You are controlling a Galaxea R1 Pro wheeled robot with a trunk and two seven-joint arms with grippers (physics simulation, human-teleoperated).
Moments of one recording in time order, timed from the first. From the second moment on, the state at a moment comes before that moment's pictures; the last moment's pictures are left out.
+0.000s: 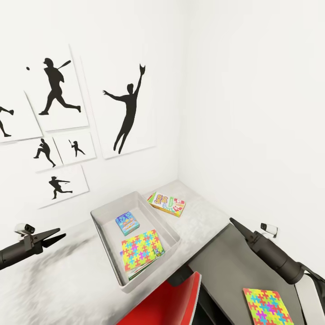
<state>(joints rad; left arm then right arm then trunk) -0.57 0.60 0.21 -0.58 0.44 0.68 -1.57 -0.19 -0.07 -0.43 -1.57 -0.66 0.67 1.04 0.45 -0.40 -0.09</state>
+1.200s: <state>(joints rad) -0.57 0.61 0.21 -0.58 0.44 0.67 -1.57 -0.19 -0.07 -0.43 -1.57 -0.66 0.67 1.04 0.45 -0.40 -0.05</state>
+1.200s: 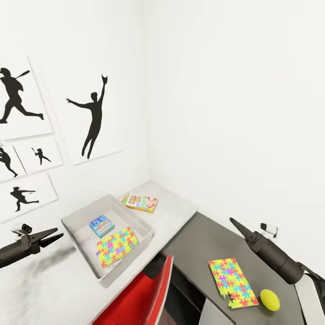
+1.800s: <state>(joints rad) -0.57 0.61 0.21 -0.58 0.44 0.67 -1.57 -0.19 -0.07 -0.43 -1.57 -0.66 0.67 1.04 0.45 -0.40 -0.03</state>
